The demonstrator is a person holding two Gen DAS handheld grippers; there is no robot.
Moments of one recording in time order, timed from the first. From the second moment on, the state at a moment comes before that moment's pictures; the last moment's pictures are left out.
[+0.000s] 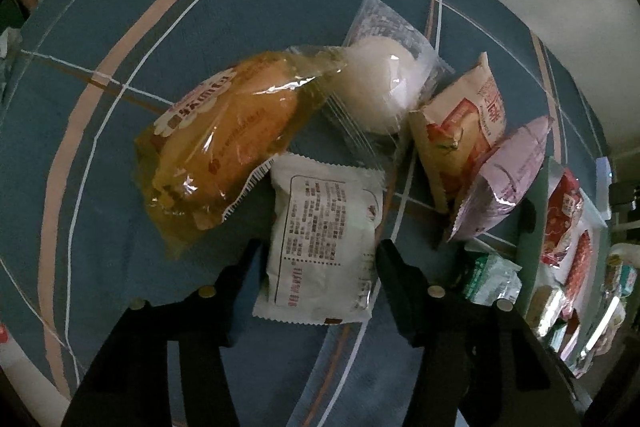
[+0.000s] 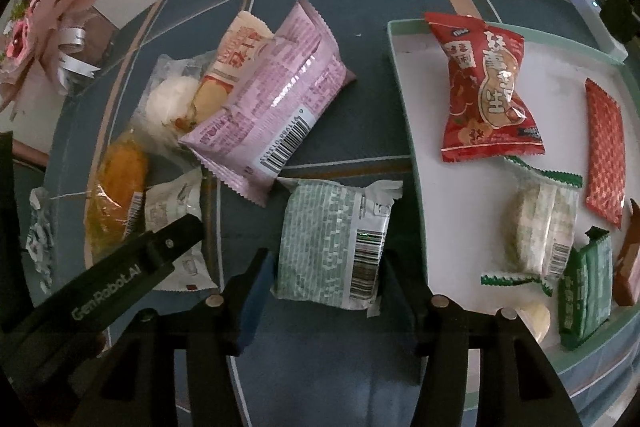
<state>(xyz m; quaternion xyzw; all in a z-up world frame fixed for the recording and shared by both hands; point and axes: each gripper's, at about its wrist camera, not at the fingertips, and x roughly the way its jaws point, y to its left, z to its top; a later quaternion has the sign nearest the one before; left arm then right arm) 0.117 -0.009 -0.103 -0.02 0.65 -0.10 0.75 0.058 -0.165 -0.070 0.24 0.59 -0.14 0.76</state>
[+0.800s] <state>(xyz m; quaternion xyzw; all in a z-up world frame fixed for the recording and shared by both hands) 0.119 -0.055 -0.110 0.06 0.63 -0.08 0.77 0.069 -0.098 -0.104 0.12 0.61 -0.16 0.77</state>
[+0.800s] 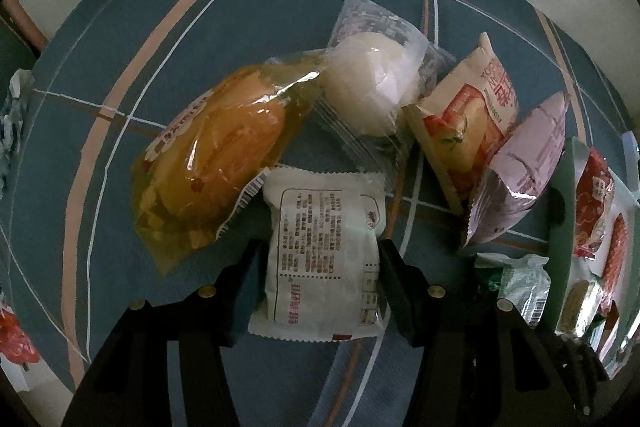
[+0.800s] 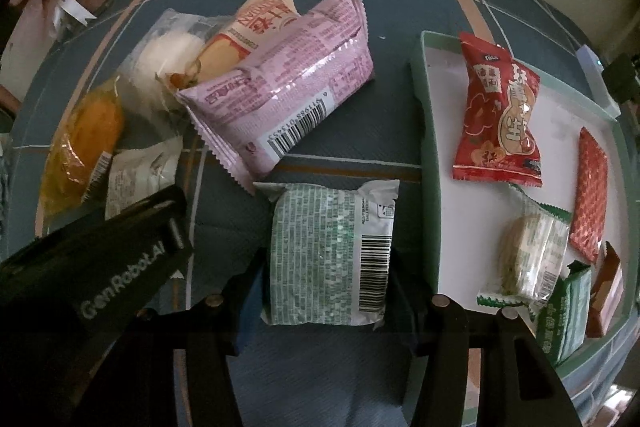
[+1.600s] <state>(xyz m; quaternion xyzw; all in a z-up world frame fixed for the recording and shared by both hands) 0.119 -0.035 -0.054 0.02 0.60 -0.09 0.80 0.073 -0.111 -0.091 0.15 0.61 -0.13 0.76</state>
